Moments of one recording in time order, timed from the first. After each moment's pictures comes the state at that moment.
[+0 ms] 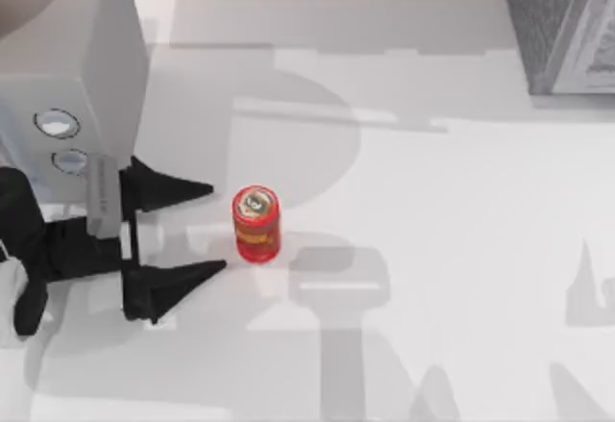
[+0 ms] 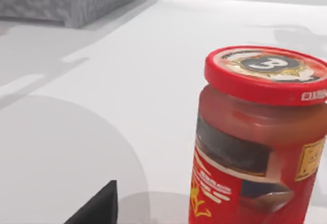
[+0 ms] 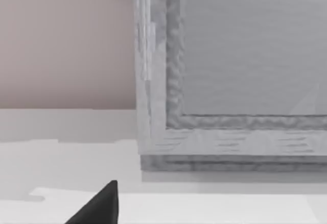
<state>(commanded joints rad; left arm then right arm) -0.02 2.40 0.68 1.55 1.38 0.14 0.00 0.00 0.00 0.00 0.00 0.00</state>
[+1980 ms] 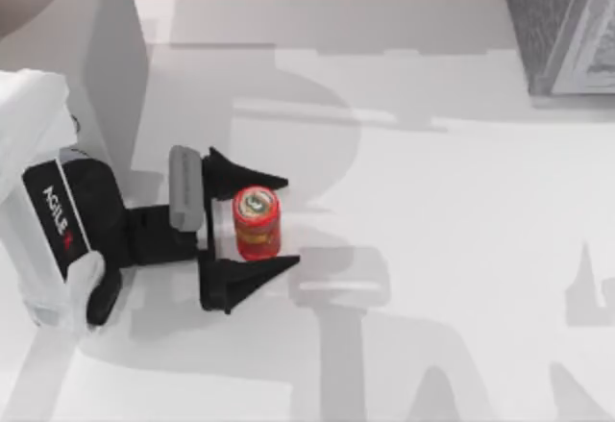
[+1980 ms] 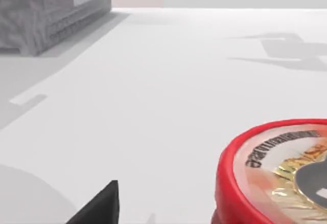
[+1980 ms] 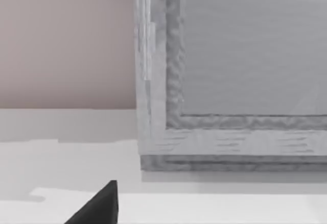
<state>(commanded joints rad) -0.22 2.49 0.82 1.63 1.25 0.05 0.00 0.00 0.00 0.00 0.00 0.00</state>
